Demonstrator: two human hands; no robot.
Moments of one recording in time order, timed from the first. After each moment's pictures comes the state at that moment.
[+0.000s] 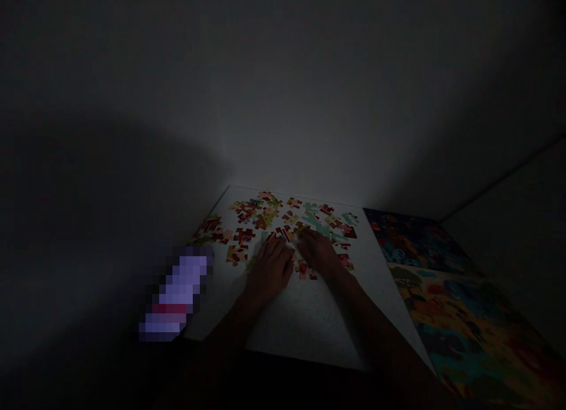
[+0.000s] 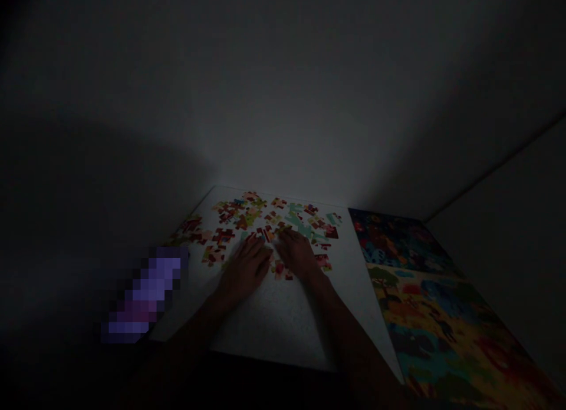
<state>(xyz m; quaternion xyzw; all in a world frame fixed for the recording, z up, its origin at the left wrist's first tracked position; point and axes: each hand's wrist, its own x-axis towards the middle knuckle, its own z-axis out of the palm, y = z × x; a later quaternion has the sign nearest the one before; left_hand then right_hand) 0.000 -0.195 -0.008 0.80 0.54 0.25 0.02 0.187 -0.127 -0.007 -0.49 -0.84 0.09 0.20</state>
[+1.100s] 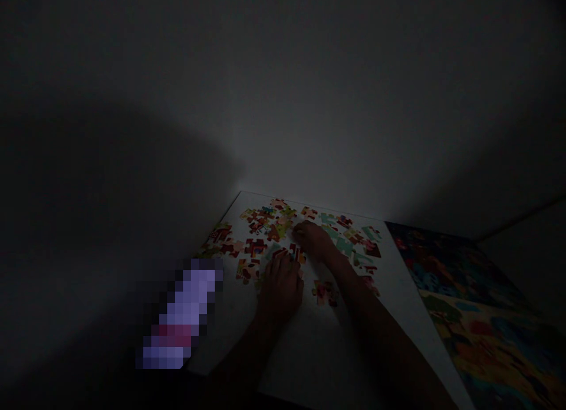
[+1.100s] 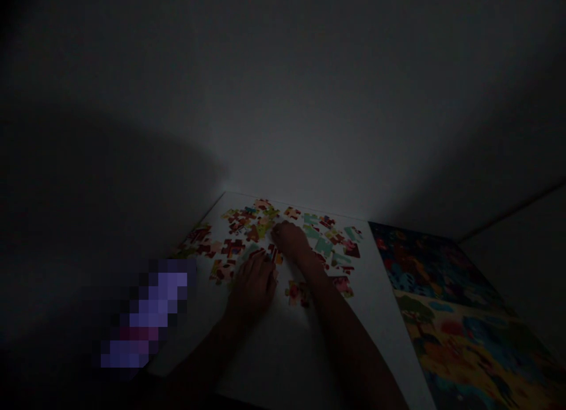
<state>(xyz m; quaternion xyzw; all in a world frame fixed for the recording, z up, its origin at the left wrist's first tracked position) 0.000 -0.191 -0.014 0.75 0.60 0.28 -0.02 0.112 -0.061 0.043 -0.51 -0.85 0.10 0.03</state>
